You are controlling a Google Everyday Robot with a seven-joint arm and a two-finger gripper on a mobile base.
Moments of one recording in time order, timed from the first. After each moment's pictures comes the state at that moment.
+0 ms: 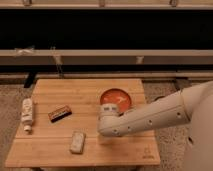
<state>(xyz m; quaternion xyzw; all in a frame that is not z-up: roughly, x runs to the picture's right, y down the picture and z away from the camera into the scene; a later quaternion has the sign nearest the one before) -0.013 0.213 0.794 0.03 -0.19 -0.97 0.14</state>
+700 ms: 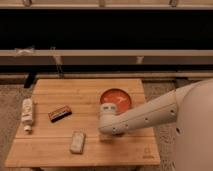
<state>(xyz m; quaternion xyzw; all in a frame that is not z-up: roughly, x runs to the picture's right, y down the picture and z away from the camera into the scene) -0.006 0.220 0.821 0.01 -0.20 -0.97 0.14</state>
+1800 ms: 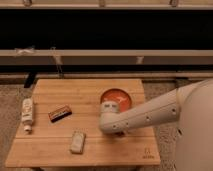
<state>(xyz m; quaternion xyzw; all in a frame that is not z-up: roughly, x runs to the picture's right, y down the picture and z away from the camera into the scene) -0.007 0.208 0.814 0.02 -0.19 -0.97 0.14</state>
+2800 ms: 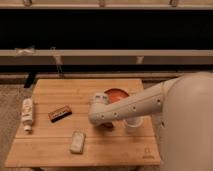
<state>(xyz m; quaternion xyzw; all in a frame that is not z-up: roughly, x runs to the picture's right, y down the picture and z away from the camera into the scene) -0.070 0.175 0.827 0.06 -0.20 -0.97 0.12</state>
